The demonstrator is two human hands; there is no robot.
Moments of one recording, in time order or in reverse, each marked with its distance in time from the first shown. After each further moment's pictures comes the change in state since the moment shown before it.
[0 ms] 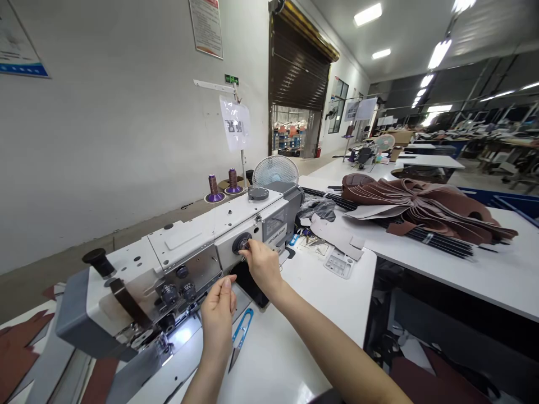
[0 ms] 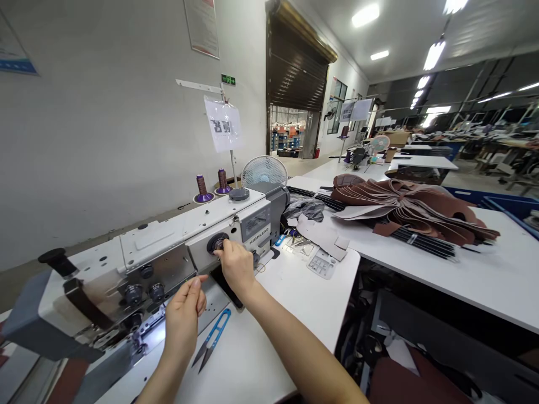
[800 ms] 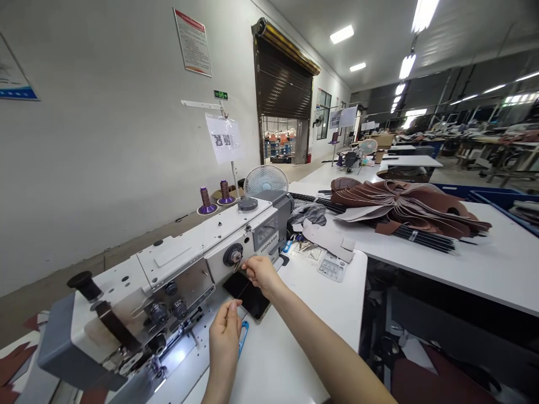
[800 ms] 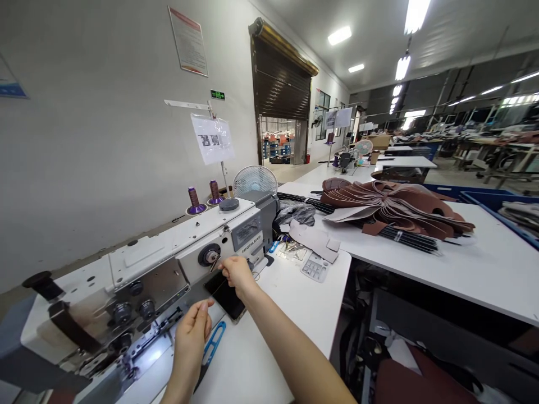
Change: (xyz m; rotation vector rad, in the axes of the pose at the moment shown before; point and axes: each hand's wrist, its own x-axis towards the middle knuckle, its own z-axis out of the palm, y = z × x) left_hand -0.011 -0.027 0.006 0.120 -0.082 -0.094; right_hand 0.007 0.009 -0.010 0.949 -0.299 0.749
